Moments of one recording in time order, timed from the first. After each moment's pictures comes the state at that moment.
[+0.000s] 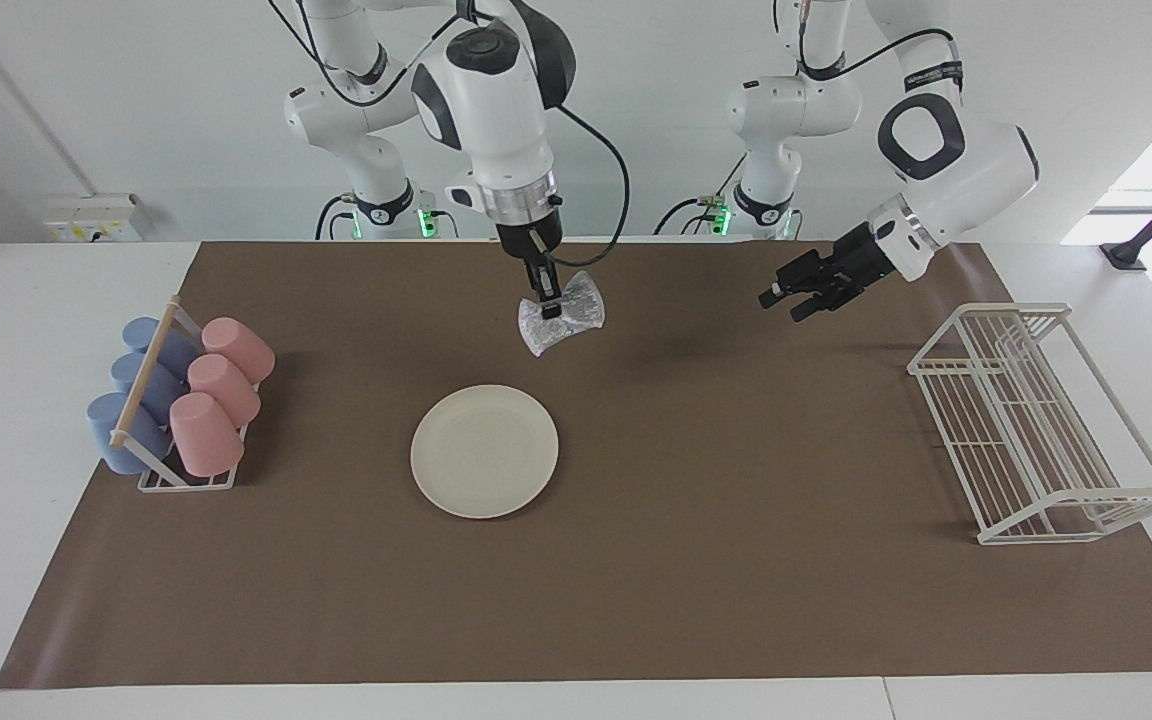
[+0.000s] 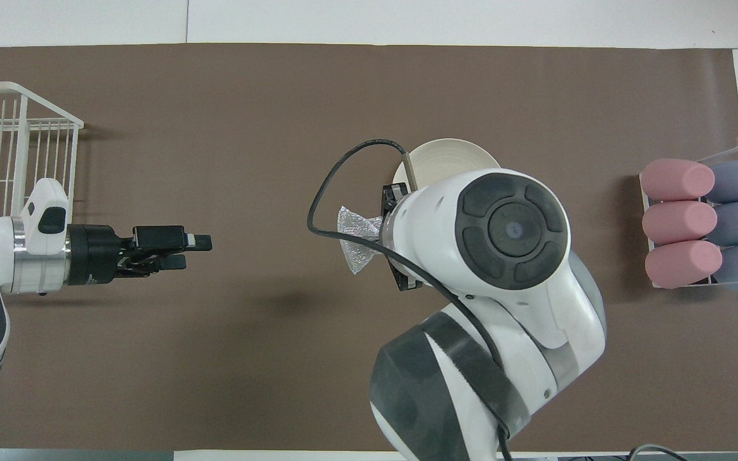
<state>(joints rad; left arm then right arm) -0.07 -0.21 -0.03 -2.28 -1.00 1.96 0.13 0.54 0.08 0.08 -1.69 0.09 1.95 2.06</state>
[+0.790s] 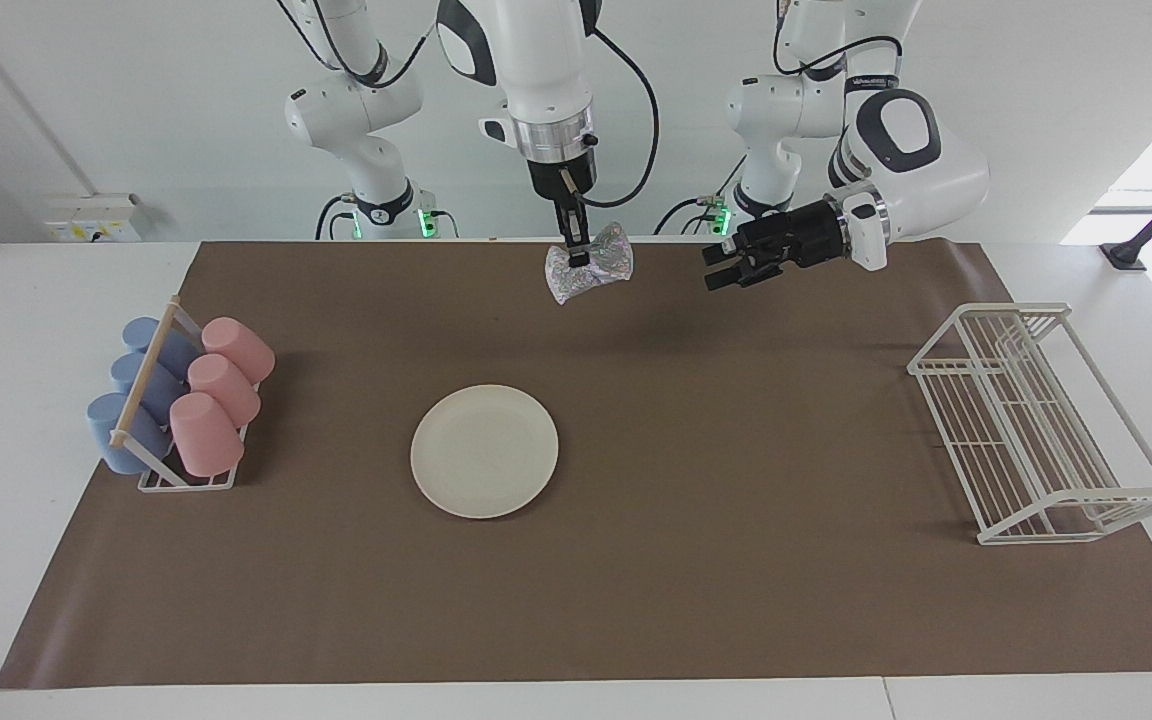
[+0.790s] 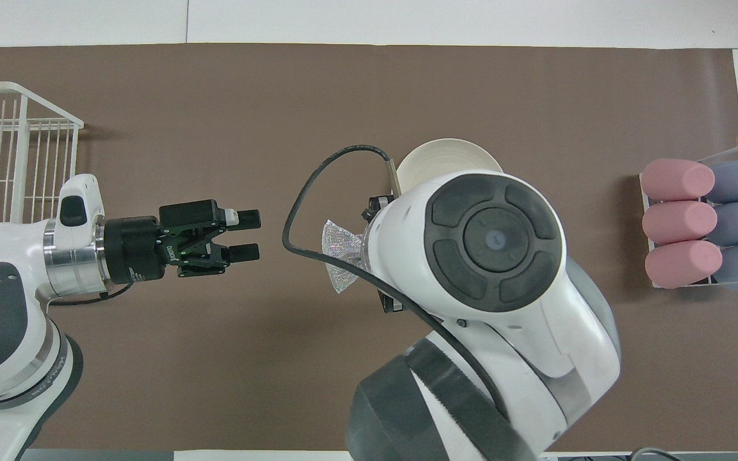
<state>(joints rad) -0.18 -0.21 -0.04 -2.28 -1.43 1.94 0.13 0.55 0.09 0.08 -1.60 0.08 1.82 2.08</state>
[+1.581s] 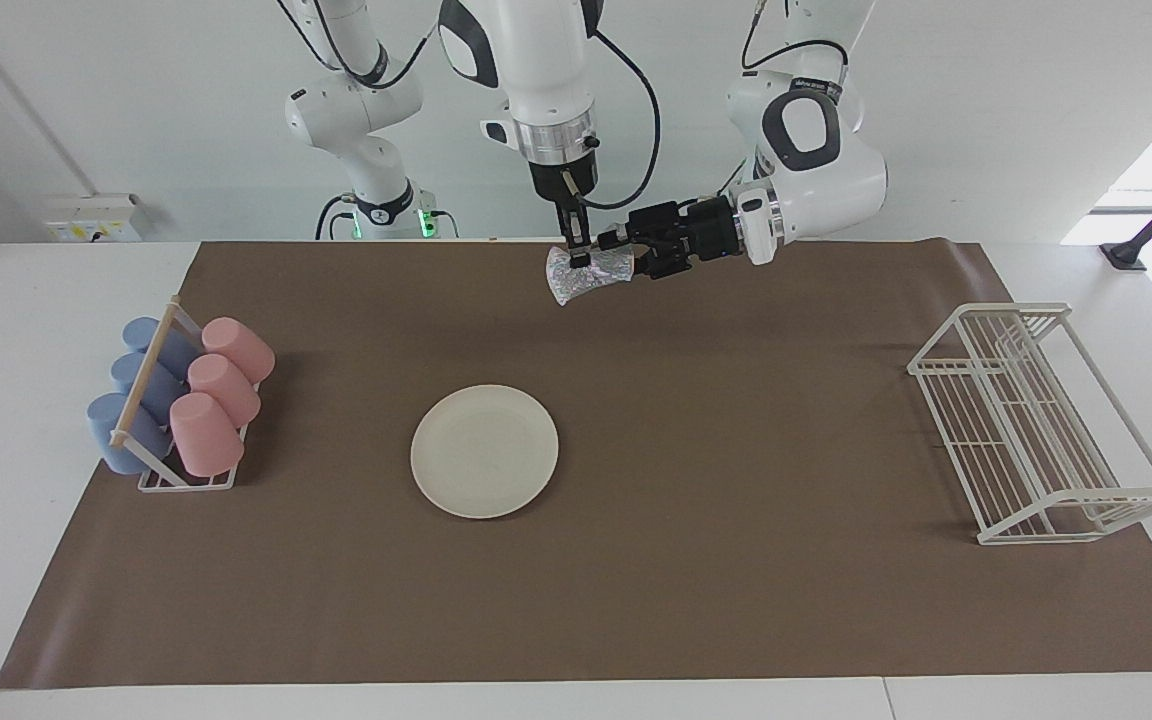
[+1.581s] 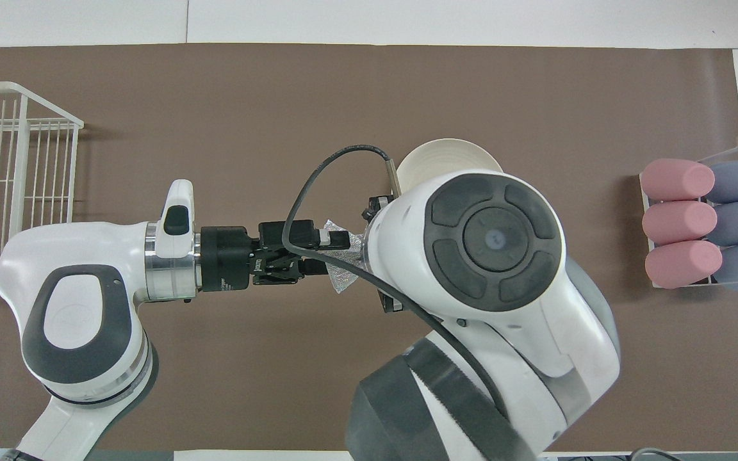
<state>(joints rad) -0.42 -0.15 -0.04 -2.22 -1.48 2.08 0.14 0.55 0.09 0.08 -1.60 0.08 1.82 2.08</state>
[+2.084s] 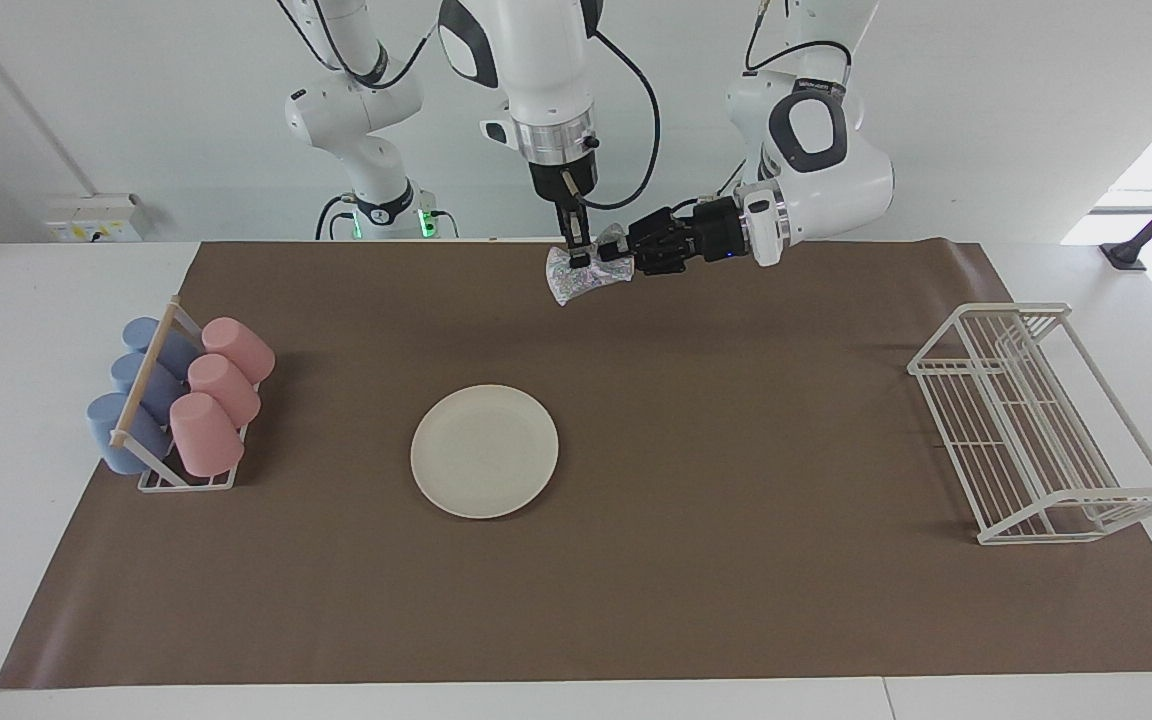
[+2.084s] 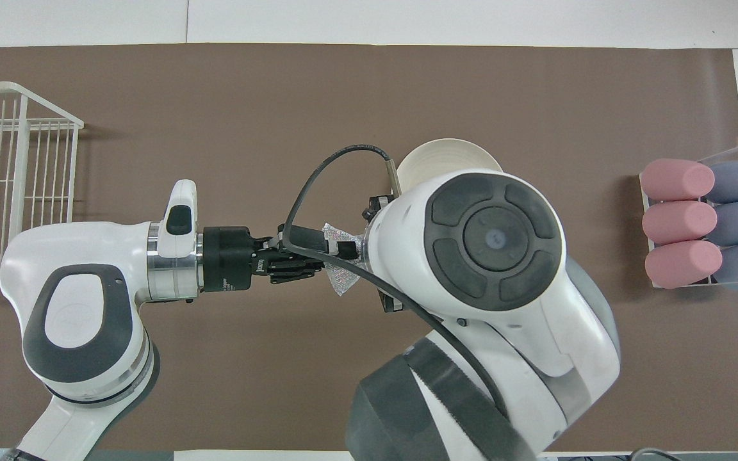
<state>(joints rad) -0.41 -0.15 -0.02 -2.22 -1.48 2.06 0.13 0.55 0.09 0.08 -1.60 0.08 1.82 2.08</state>
